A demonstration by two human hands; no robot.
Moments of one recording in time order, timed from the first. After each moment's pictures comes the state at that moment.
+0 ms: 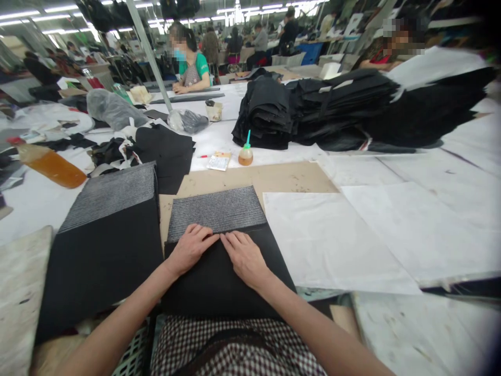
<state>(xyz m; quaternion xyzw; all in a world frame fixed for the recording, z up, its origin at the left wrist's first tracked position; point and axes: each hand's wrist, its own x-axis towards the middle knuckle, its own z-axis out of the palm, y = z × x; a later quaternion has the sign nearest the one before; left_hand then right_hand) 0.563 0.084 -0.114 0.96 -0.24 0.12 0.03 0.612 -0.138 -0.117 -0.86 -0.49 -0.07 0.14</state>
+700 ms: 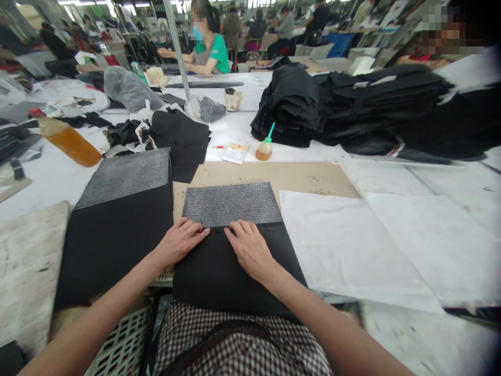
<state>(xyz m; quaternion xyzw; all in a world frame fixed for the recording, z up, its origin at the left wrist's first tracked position) 0.523 0.151 -0.106 0.97 -0.24 0.06 -0.03 0.608 -0.098 -0.098 -0.85 -0.52 -0.06 0.09</state>
